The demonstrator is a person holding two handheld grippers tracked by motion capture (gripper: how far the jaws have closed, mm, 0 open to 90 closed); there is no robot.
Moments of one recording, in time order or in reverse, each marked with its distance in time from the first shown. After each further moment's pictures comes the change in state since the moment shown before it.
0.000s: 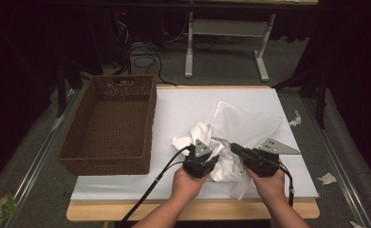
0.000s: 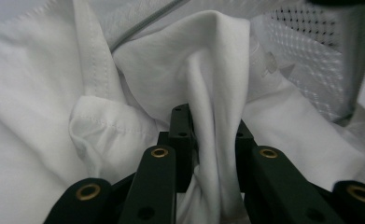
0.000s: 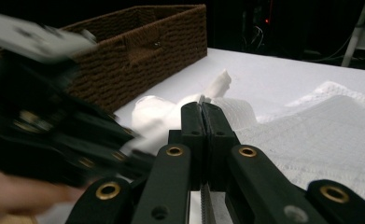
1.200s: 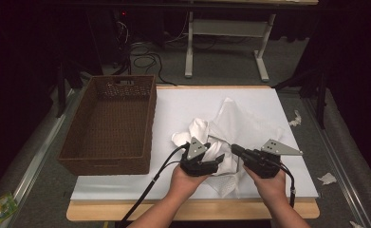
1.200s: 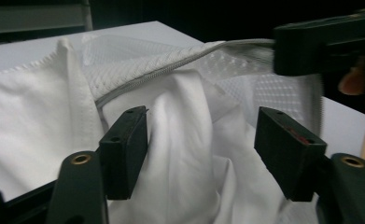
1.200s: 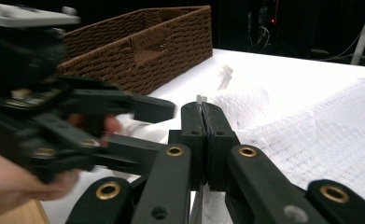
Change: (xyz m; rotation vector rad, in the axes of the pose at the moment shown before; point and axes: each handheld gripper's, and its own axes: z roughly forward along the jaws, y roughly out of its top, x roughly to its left) left arm 0.011 0.000 -0.036 -0.206 -0.073 0.076; right arm -0.002 -0.003 -0.003 -0.005 0.024 0.017
